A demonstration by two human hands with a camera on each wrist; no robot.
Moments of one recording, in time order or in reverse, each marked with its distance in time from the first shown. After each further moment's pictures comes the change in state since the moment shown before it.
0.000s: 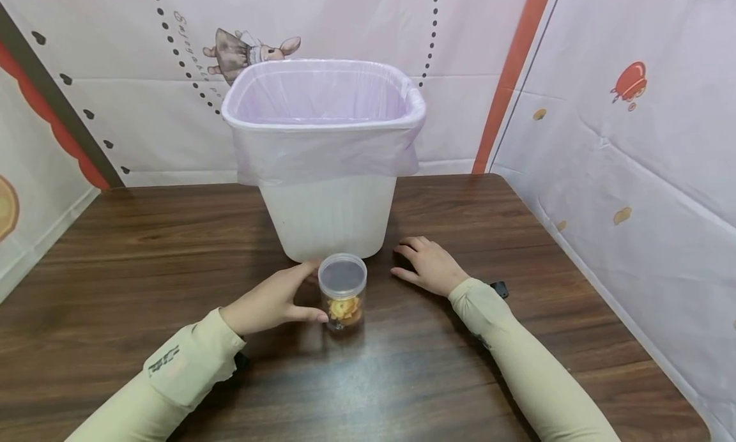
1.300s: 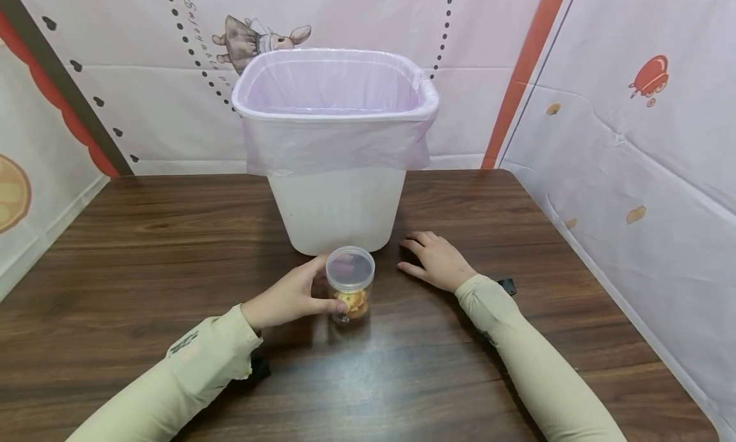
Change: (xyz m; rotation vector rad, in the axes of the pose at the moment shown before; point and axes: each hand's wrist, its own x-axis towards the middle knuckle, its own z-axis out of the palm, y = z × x) left_hand 0.008 0.008 0.012 -0.330 0.027 -0.061; right_hand 0.000 0.001 0.000 0.008 -0.012 -0.006
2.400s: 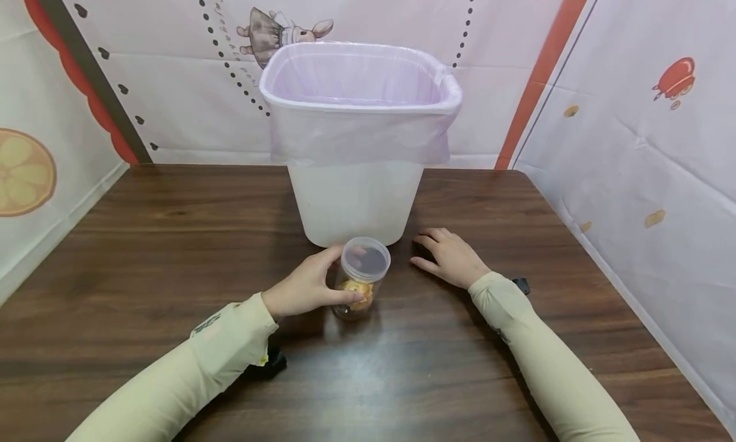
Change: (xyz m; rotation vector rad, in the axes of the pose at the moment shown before) left_hand -0.003 -0.003 0.001 0.114 0.079 -0.030; right_hand 0.001 -0.003 -0.002 0.015 0.000 0.001
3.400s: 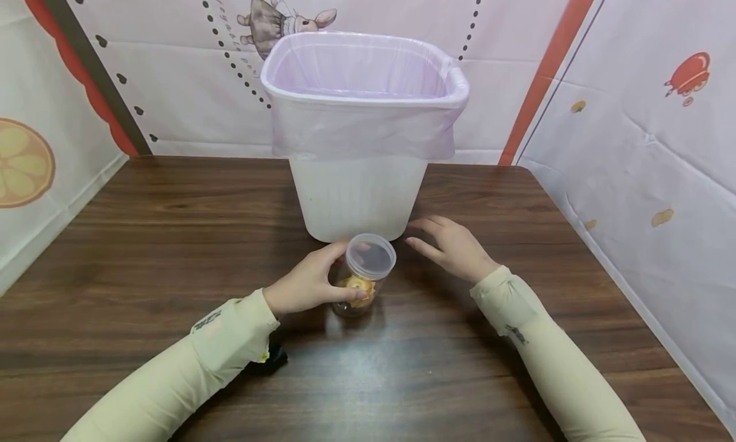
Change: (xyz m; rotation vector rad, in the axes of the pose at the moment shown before) left_hand 0.002 0.001 0.000 -0.006 0.001 0.057; right_hand 0.006 -0.030 -0.042 0.208 0.113 0.000
